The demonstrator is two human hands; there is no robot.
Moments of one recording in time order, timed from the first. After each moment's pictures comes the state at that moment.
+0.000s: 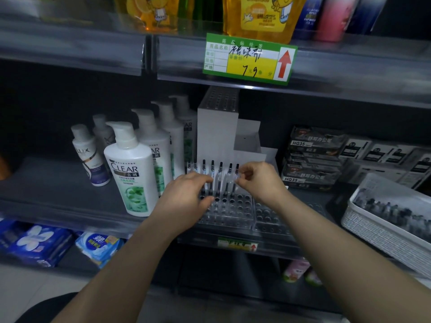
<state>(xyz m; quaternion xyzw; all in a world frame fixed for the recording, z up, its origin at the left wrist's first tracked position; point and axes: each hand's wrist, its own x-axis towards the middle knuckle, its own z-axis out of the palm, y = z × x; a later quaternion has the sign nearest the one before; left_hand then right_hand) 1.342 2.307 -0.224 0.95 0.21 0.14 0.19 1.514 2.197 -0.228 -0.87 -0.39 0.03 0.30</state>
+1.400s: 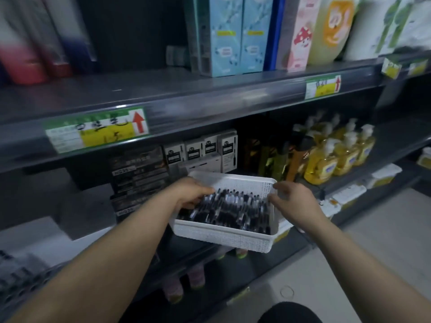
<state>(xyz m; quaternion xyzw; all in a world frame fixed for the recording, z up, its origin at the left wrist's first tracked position) 1.647 2.035 -0.191 0.86 0.13 -0.16 0.47 1.616 1.775 -0.189 -0.95 -0.02 -0.04 0.31</state>
